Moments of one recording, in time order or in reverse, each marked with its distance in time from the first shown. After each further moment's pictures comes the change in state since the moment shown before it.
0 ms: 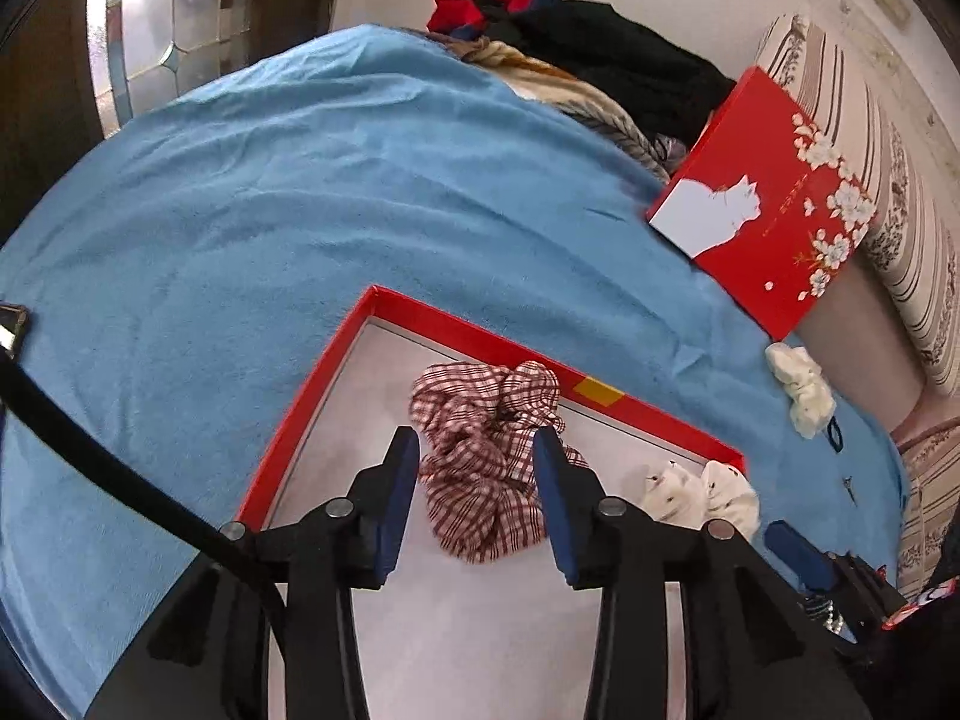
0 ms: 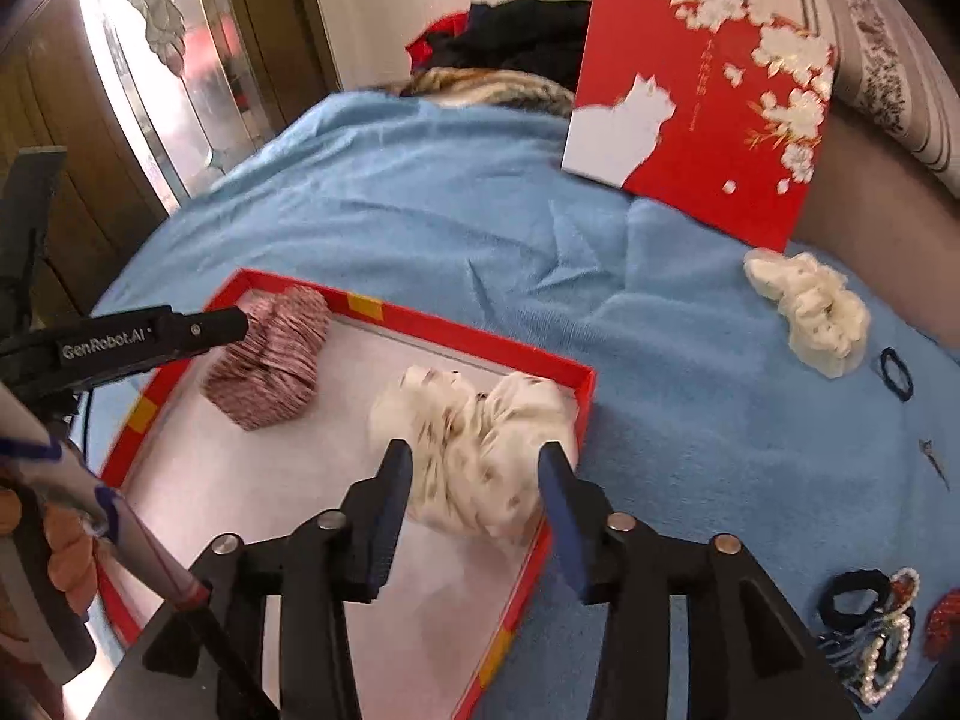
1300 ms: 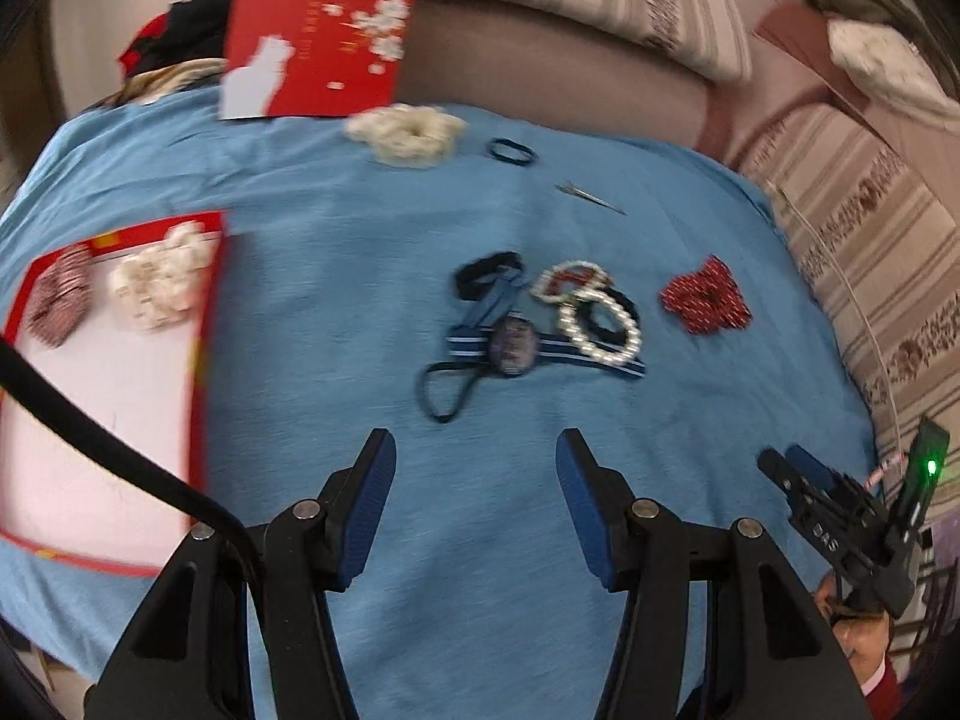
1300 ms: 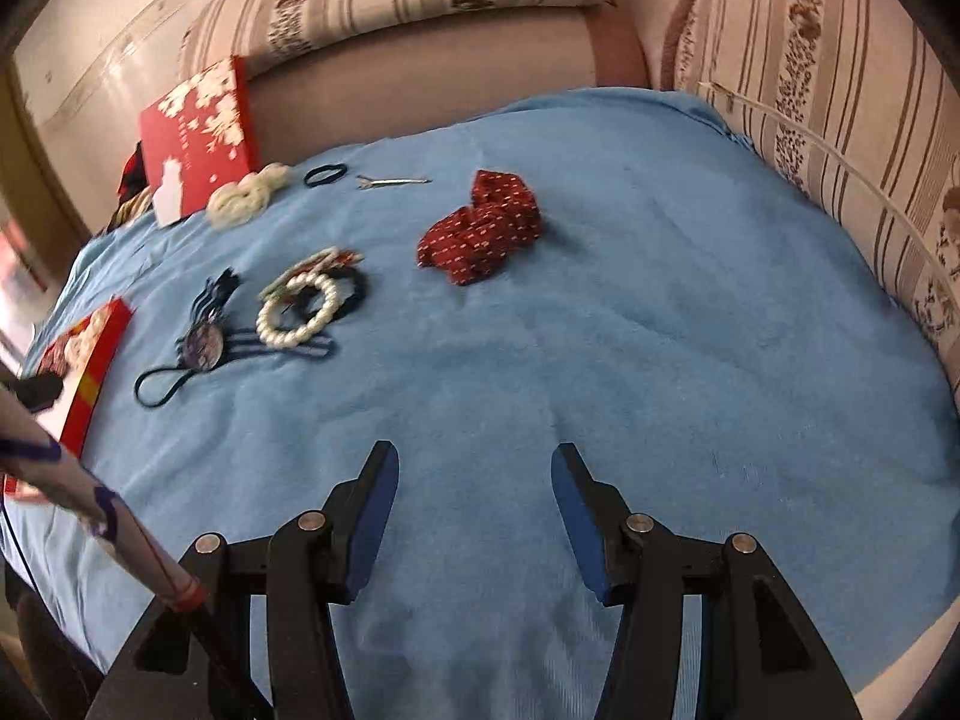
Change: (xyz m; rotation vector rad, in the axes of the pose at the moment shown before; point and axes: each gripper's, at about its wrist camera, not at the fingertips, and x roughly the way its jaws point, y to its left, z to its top) left arm -0.081 -0.283 -0.222 0.511 0.162 -0.219; right arm -0.221 -0.278 -0.285 0.538 -0.087 -0.352
